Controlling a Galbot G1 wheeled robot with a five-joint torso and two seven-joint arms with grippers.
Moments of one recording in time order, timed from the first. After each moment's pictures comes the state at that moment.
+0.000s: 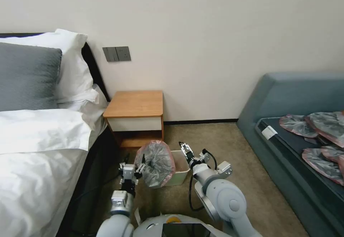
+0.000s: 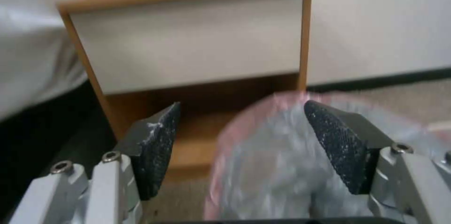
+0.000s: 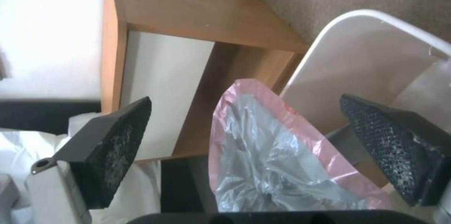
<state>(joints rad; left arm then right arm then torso) 1.84 -1.45 -0.38 -2.27 0.07 0.08 -0.19 -1.40 1.42 0.13 2.42 1.38 -0.14 0.97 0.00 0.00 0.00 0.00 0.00</state>
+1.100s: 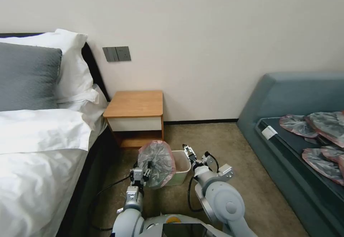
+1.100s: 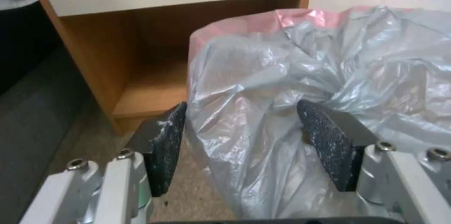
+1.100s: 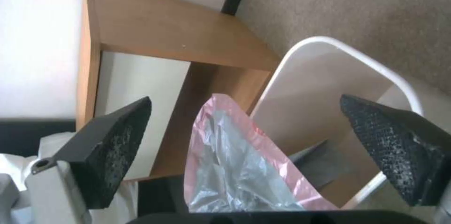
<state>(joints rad) 1.72 -1.48 -0.32 -2.08 0.03 0.16 -0.24 -1.44 1.43 0.12 2.42 1.28 -0.12 0.99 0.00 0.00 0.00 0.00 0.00</state>
